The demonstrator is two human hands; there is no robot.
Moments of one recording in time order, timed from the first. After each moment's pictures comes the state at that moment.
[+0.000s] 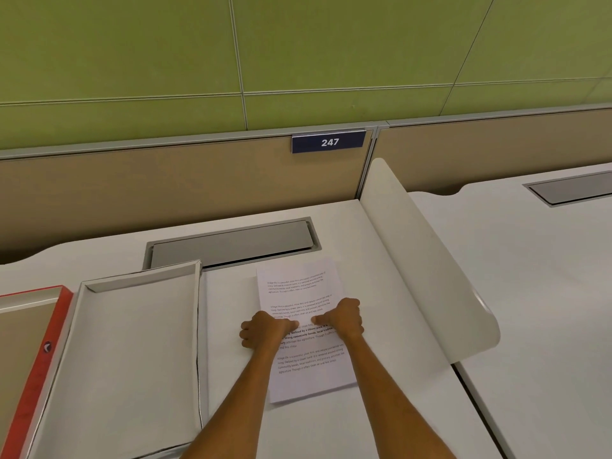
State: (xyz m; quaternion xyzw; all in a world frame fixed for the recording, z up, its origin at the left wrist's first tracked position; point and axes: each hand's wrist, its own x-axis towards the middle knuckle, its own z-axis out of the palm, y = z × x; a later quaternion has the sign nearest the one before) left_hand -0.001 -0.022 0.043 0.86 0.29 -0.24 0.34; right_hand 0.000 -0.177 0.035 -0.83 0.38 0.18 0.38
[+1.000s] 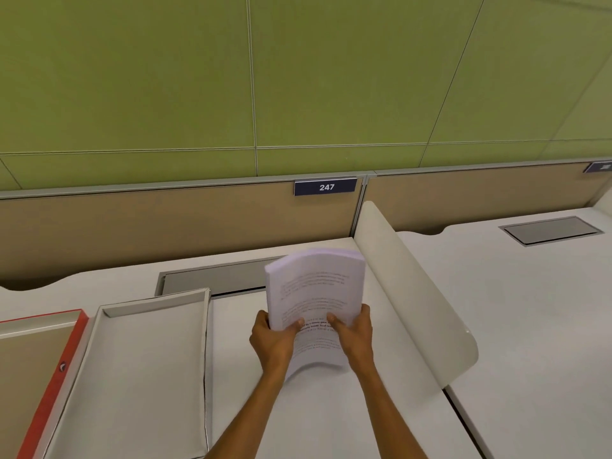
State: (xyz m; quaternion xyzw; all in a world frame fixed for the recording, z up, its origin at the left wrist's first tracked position) left_hand -0.037 -0.025 0.093 0.71 0.20 0.04 0.67; right_hand -0.047 -0.184 0.087 -0.73 0.23 -0.12 0.63
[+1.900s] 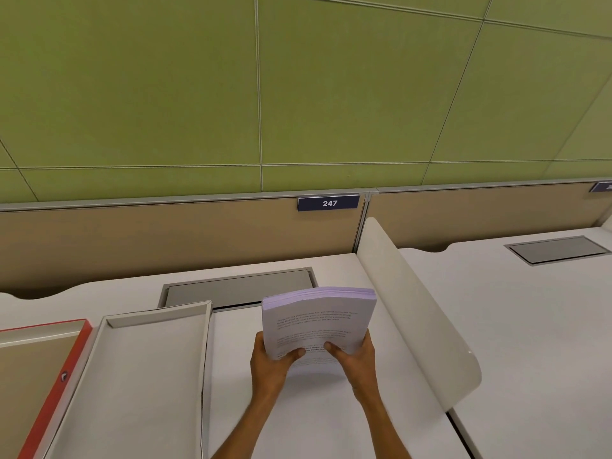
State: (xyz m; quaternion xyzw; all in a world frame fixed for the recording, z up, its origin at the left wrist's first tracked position) left_hand -0.044 -0.010 0.064 0.71 0.11 0.05 0.69; right_hand -0.057 -0.195 0.065 -0.73 0.16 -0.14 0.65
